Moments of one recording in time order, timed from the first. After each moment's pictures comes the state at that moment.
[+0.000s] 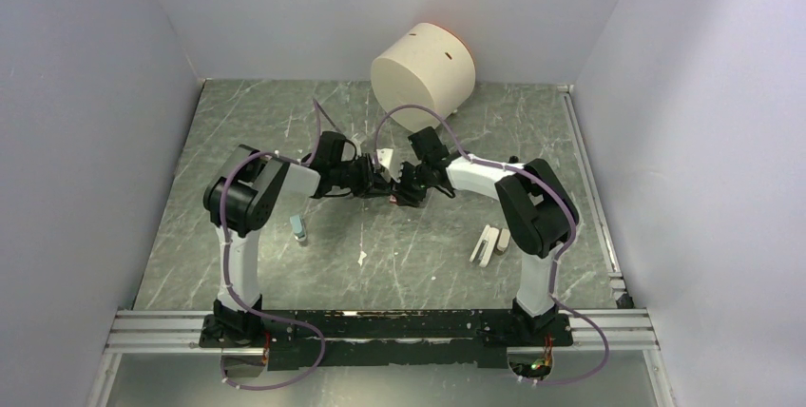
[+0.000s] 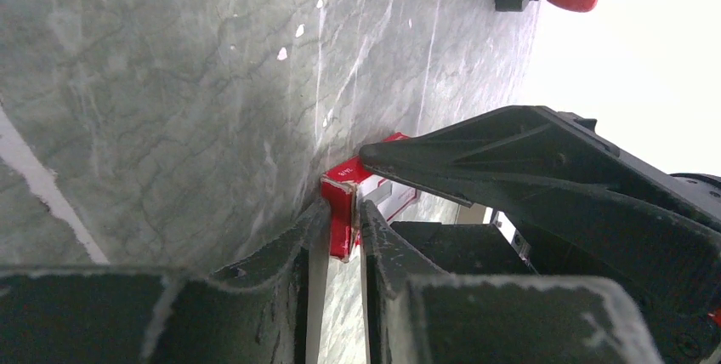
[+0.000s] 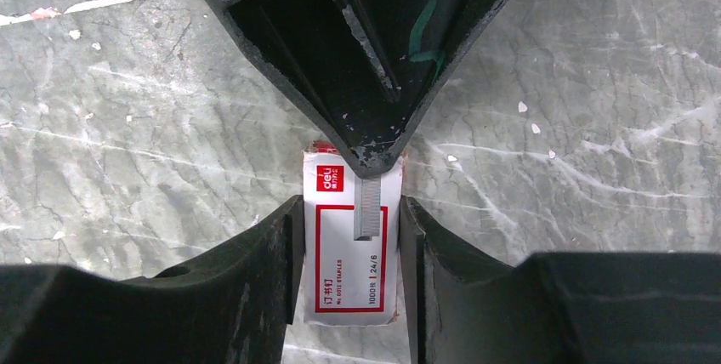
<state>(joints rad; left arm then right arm) -0.44 2.07 0.99 0.40 0.70 -0.83 0.58 1.92 1.16 -0.23 -0.47 -0.71</state>
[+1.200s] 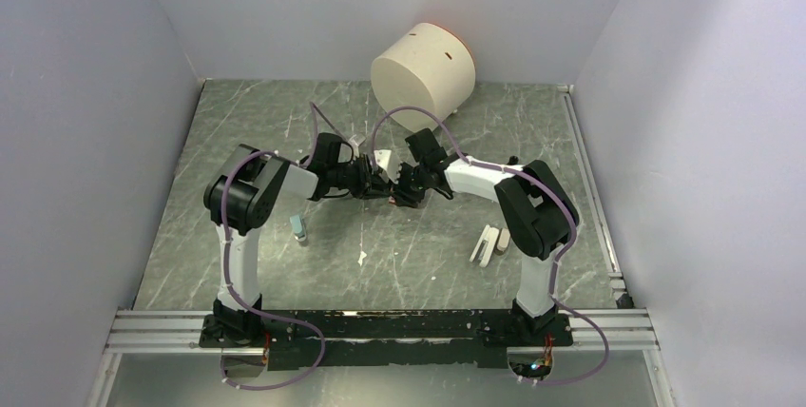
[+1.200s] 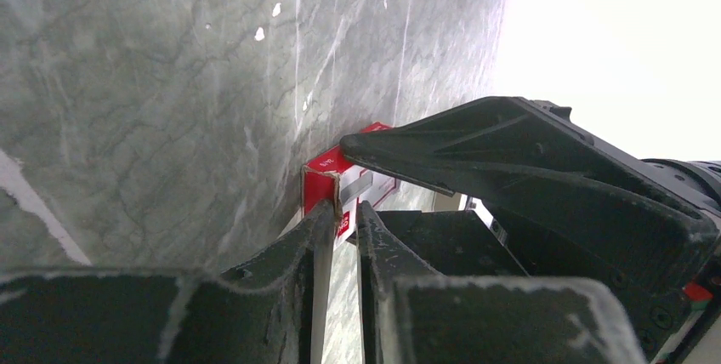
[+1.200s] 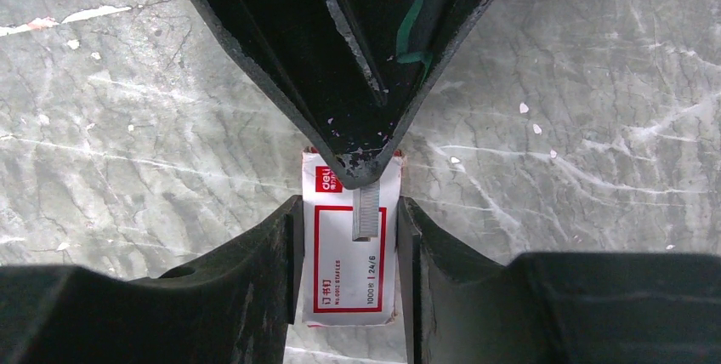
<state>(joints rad) -0.43 2.08 0.97 0.48 0.80 -0.89 0.60 1.91 1.15 -0.21 -0.43 -0.68</state>
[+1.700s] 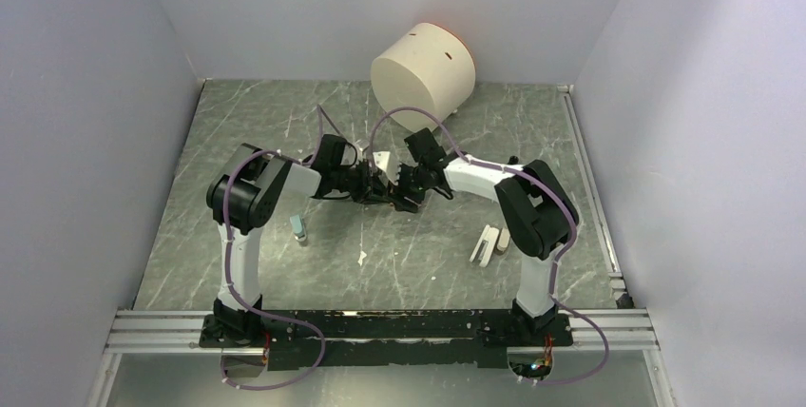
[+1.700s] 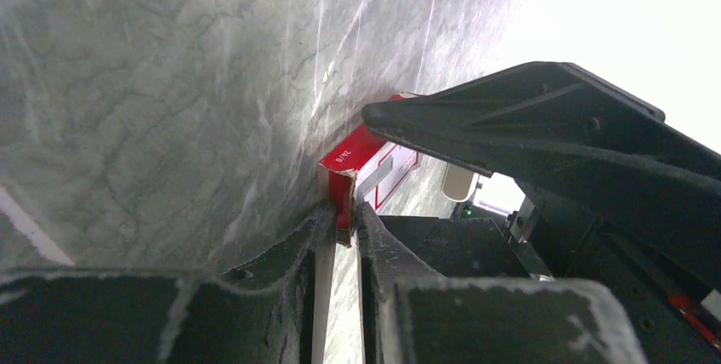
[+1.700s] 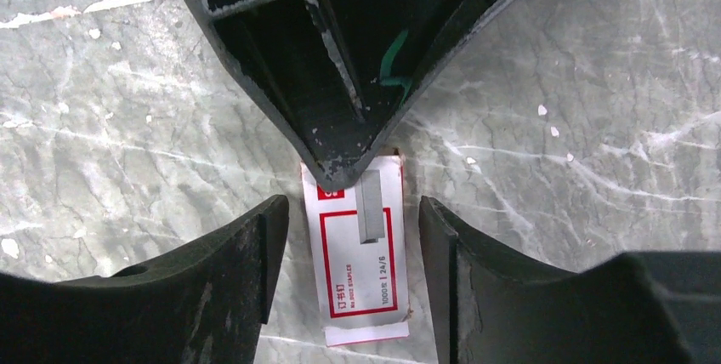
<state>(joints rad) -0.43 2.10 1.00 0.35 0.82 -0.84 0.60 1.91 1.16 -0.26 -0.43 -0.71</state>
